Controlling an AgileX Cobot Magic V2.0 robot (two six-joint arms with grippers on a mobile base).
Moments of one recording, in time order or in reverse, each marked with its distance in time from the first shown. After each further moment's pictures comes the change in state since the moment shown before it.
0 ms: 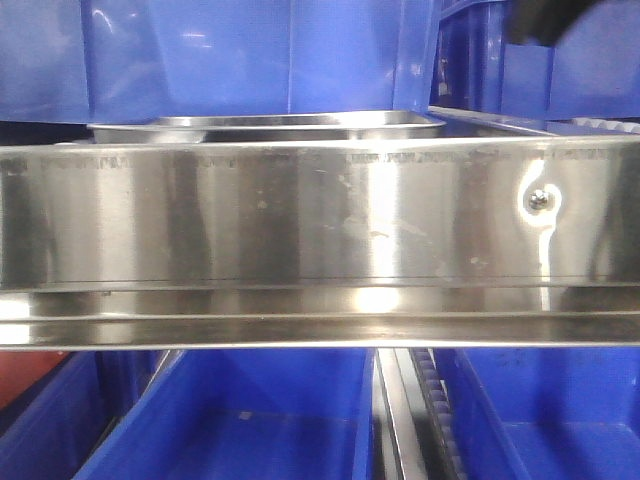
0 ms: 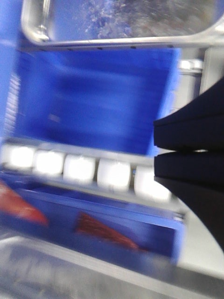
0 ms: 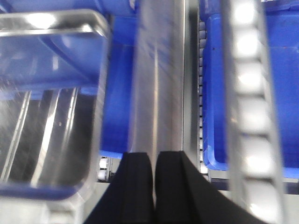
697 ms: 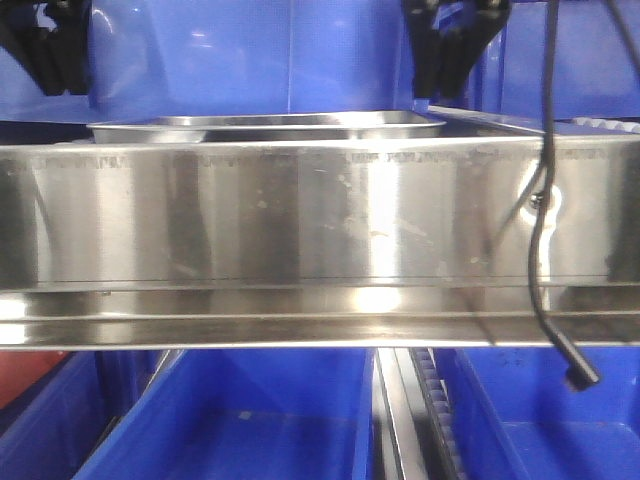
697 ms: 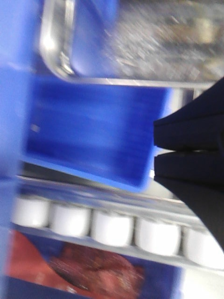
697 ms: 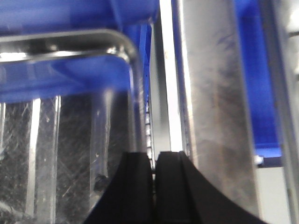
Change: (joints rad) left arm -0.011 0.250 -0.238 -0.074 0.045 0.037; right arm 0.068 0.324 -0.304 -0.064 0.174 0.152
